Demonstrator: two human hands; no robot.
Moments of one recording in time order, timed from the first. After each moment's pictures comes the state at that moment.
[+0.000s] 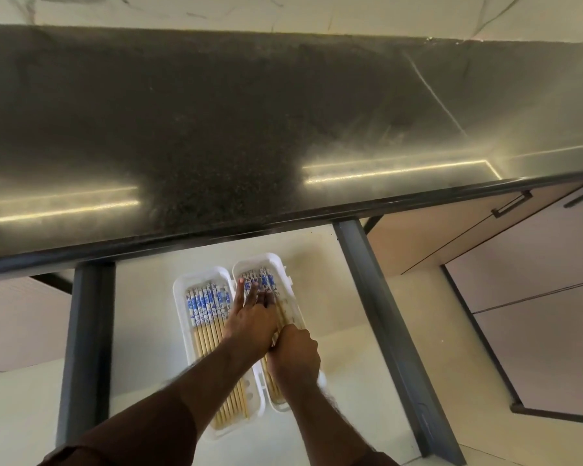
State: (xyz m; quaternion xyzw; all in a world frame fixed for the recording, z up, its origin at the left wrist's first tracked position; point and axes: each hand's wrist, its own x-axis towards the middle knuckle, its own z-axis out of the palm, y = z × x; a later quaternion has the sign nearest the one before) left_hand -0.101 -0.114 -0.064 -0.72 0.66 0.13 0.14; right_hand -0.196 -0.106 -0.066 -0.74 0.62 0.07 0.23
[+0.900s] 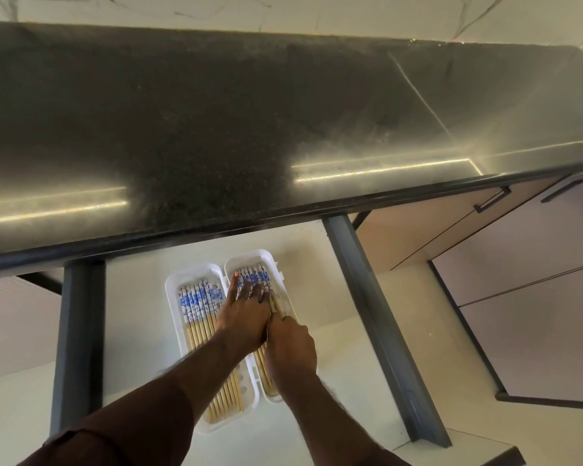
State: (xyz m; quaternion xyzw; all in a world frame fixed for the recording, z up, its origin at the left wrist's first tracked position) left_hand -0.096 -0.113 -0.064 -0.70 0.69 0.13 0.14; right_hand -0.206 -0.107 -0.051 -0.81 0.54 0.03 0.24
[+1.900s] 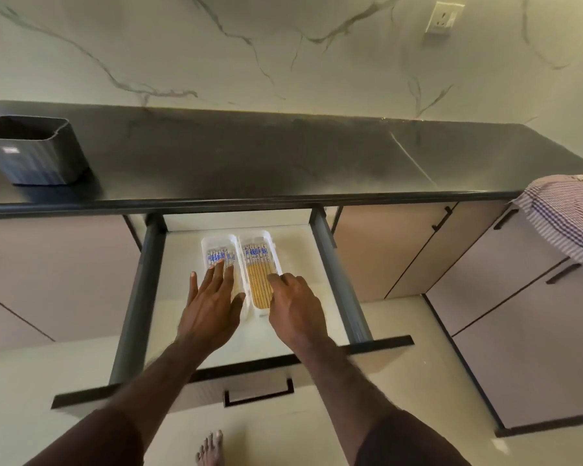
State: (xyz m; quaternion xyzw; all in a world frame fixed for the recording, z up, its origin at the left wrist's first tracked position) left_hand -0.191 0.109 0.061 -0.82 0.55 0.03 -0.18; right_hand -0.336 0.028 0.093 -0.91 0.36 -0.17 0.10
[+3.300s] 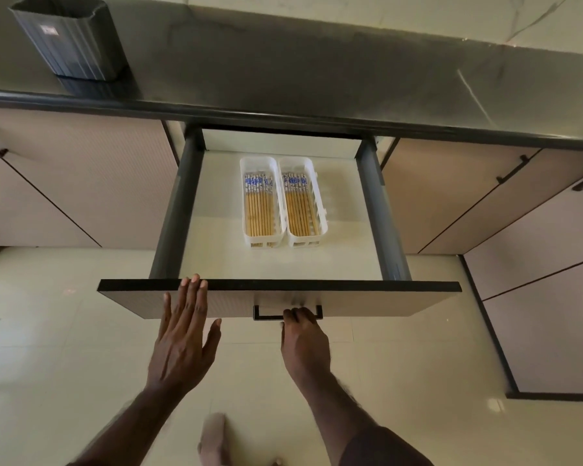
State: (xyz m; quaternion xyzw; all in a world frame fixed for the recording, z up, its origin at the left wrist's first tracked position) left_hand -0.228 0.283 -0.048 -0.84 0.50 -0.01 -0.20; right_hand -0.385 0.147 -0.051 -0.90 0.41 0.00 0.16
